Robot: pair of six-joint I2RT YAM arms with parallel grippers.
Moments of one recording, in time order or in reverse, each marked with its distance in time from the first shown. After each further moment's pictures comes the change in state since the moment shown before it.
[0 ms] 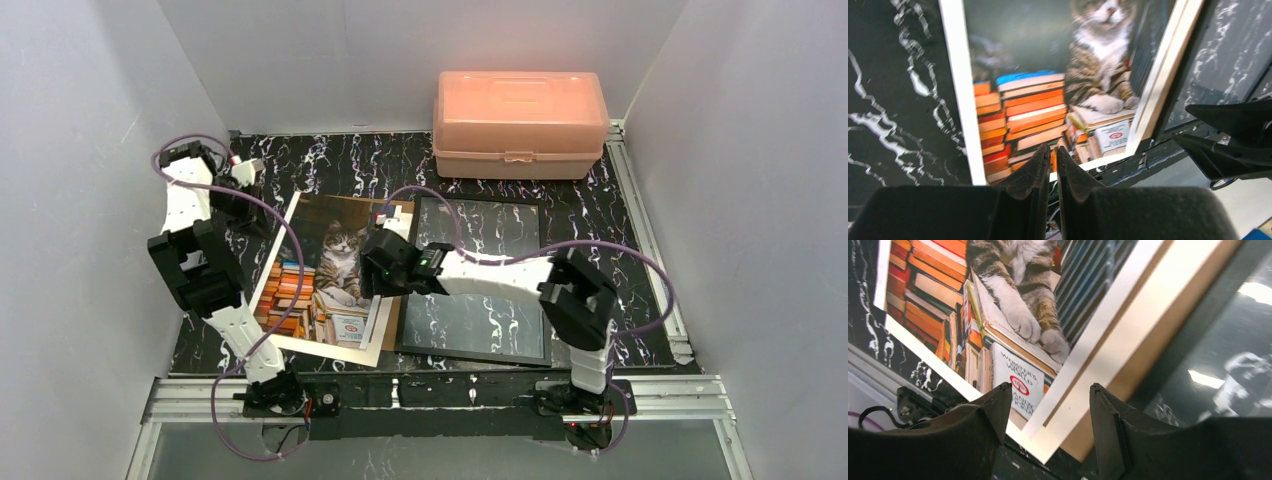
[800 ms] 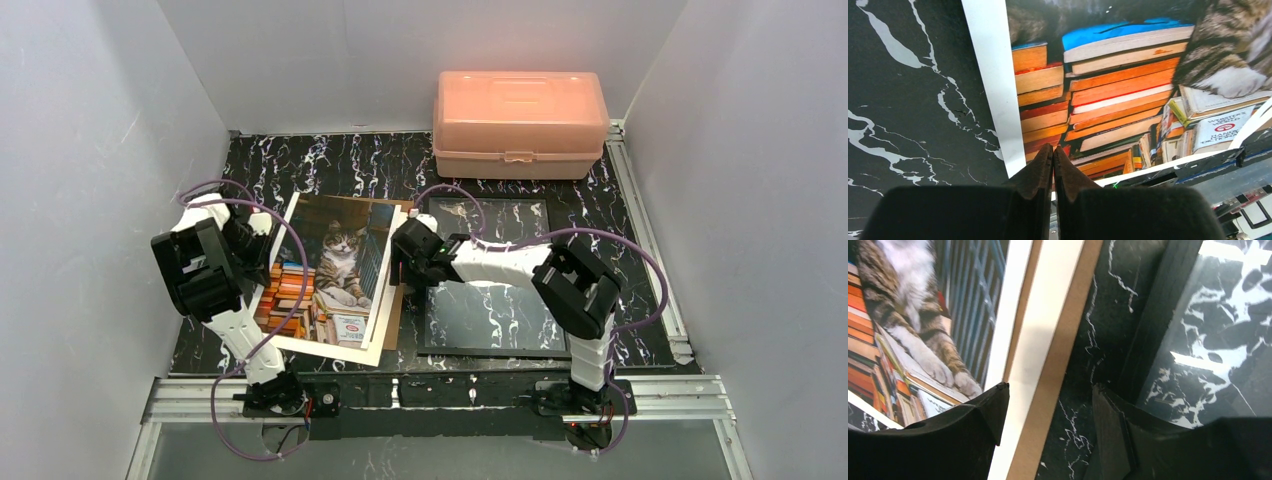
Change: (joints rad) left arm 0.051 -0.030 -0.451 0.265 -0.251 0.164; right arm -0.138 0.070 -0.122 0.092 -0.045 0.008
